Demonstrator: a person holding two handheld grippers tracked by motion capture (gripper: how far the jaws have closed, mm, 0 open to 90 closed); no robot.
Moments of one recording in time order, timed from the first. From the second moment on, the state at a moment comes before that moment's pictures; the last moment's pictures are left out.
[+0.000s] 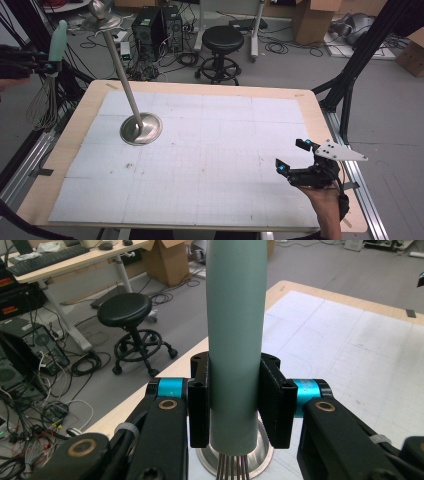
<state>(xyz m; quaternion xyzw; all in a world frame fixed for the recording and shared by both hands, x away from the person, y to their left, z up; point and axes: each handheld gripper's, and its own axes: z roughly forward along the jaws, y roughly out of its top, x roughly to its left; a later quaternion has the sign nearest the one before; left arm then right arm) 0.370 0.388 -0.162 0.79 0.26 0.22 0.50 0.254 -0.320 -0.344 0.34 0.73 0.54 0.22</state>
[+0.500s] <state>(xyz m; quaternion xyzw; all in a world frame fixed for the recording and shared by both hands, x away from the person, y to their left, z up) 0.379 0.380 -0.166 0.80 0.26 0.21 0.50 0.253 -0.322 -0.344 0.35 0.73 0.54 0.22</state>
